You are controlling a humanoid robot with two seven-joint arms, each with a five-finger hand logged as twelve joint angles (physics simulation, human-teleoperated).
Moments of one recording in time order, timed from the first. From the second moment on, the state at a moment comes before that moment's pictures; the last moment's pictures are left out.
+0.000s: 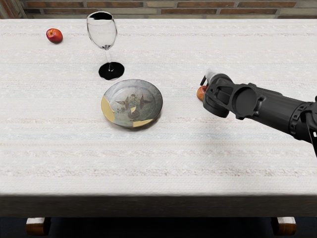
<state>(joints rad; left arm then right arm) -0.03 0.00 -0.25 -0.14 -0.06 -0.26 0.09 1.33 0.00 -0.31 0.63 -0.61 -0.22 -0.61</state>
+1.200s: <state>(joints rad) -0.03 0.00 -0.25 -0.14 -0.06 -0.26 0.09 1.31 0.00 -0.31 0.64 -0.61 -0.22 -0.61</state>
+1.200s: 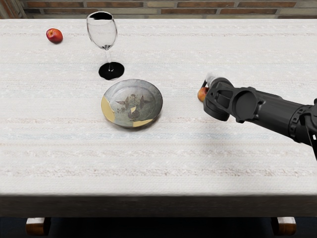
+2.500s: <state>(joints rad) -0.03 0.00 -0.25 -0.14 -0.06 -0.26 0.09 1.43 0.00 -0.24 0.80 -0.60 -0.22 -0.61</state>
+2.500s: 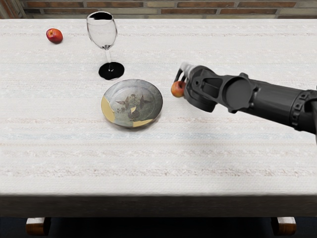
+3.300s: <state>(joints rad) -0.03 0.00 -0.25 -0.14 -0.06 -0.26 0.09 1.51 0.00 -0.16 0.94 -0.60 -0.24 -0.61</state>
